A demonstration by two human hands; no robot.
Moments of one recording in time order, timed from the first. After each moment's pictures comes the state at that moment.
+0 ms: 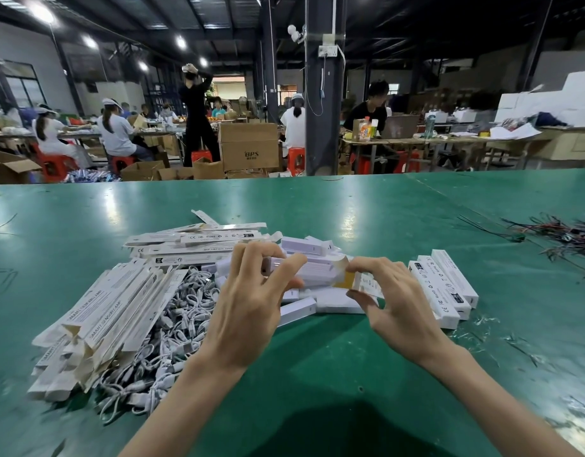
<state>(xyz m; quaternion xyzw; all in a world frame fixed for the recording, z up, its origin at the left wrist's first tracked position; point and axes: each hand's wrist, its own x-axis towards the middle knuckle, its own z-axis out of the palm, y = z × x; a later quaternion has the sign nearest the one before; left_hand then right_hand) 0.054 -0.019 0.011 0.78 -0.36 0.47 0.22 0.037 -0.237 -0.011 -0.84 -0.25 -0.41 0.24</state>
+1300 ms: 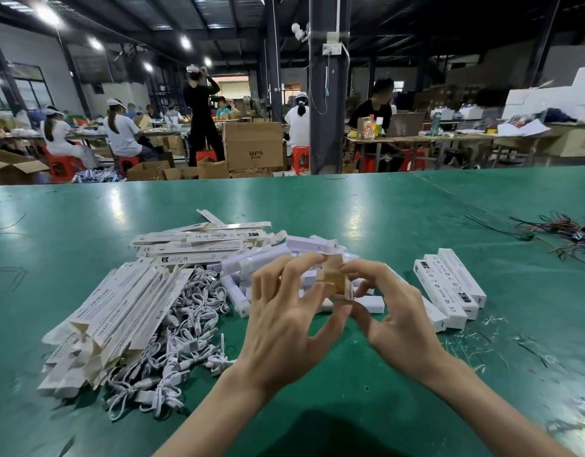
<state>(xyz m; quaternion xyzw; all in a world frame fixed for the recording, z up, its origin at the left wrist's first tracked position) 0.040 -0.047 -0.013 0.79 -0.34 0.48 0.20 0.019 -0.213 -0.008 -0.79 -0.28 -0.38 0.40</state>
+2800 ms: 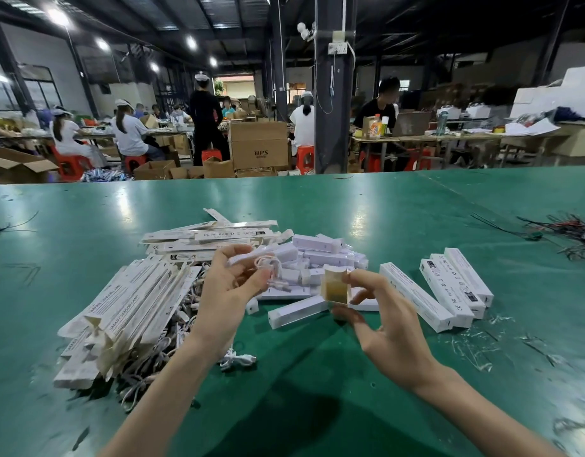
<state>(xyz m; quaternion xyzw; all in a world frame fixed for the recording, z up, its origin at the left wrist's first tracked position) 0.067 0.013 0.002 0.63 -0.15 0.09 0.76 0.020 -0.201 -0.028 -0.80 -0.25 -0.39 0.38</state>
